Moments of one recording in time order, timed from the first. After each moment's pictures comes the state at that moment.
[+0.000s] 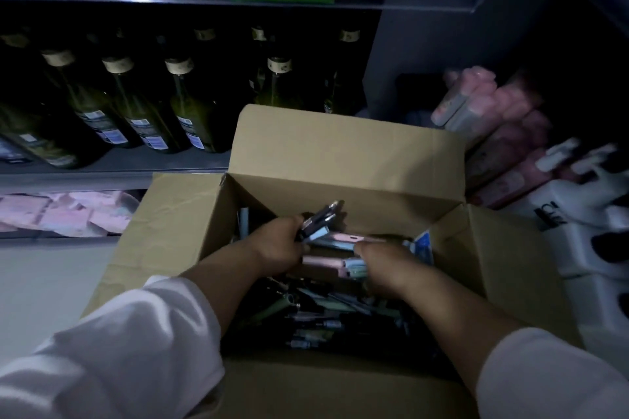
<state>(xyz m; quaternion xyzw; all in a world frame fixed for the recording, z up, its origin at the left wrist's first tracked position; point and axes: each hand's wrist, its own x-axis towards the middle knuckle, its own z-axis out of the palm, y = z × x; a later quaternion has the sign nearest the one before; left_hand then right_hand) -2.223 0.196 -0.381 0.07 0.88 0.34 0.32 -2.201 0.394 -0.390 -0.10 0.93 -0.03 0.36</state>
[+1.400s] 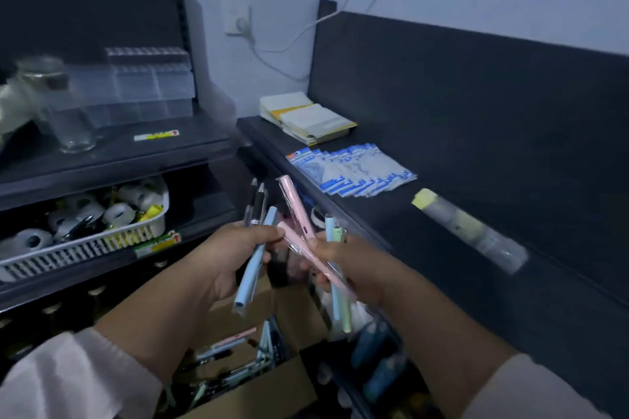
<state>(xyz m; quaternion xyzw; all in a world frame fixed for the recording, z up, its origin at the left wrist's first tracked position) -2.073 0.285 0.100 0.02 0.64 0.68 0.36 -1.973 0.438 0.100 0.20 0.69 -0.69 0.04</state>
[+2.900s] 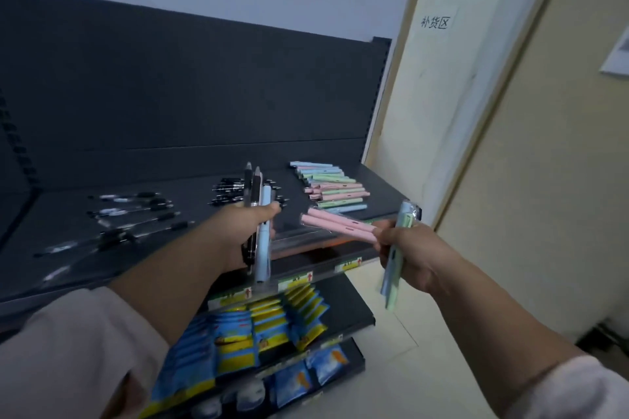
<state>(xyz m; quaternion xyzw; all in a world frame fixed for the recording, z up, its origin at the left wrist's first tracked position) -1.285 0.479 0.129 0.47 0.48 0.34 0.66 -1.059 0.383 0.129 0.65 0.25 -0.44 -0.56</state>
